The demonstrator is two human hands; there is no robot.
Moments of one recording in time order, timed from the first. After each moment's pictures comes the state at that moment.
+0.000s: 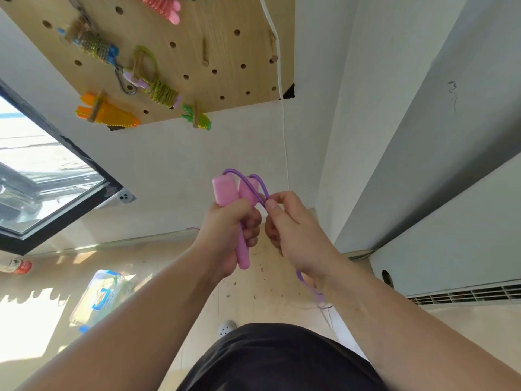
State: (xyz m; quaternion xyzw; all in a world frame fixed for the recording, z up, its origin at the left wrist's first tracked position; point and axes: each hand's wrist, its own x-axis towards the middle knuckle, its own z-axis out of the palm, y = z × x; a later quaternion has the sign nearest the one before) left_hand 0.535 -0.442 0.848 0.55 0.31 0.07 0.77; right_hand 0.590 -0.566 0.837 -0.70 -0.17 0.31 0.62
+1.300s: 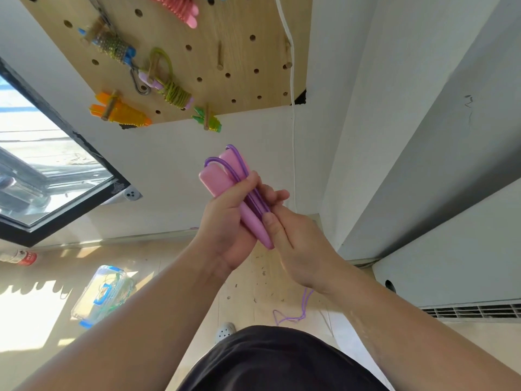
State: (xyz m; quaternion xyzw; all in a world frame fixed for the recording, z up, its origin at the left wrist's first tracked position) left_hand 0.549 -0.441 0.870 0.38 0.25 0.11 0.88; right_hand 0.596 -0.562 0.827 -0.79 -0.37 0.17 0.46
